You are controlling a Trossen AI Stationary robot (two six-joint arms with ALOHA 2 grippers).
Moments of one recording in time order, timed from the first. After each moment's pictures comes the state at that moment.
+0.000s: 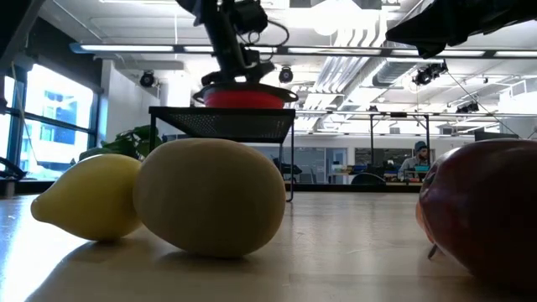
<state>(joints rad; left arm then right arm) 0.49 1.79 1.71 -0.81 -0.35 -0.35 0.22 0.69 0.42 0.08 0.34 -0.08</state>
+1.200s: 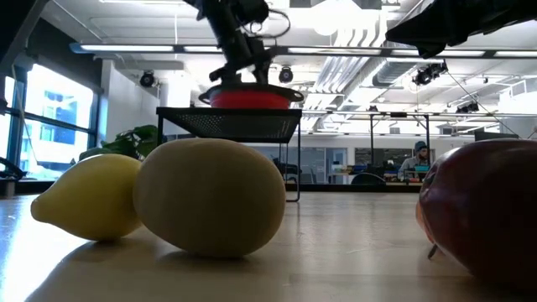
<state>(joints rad) 0.49 1.81 1.80 -0.83 -0.23 -0.37 0.22 0.69 0.42 0.08 0.34 -0.08</state>
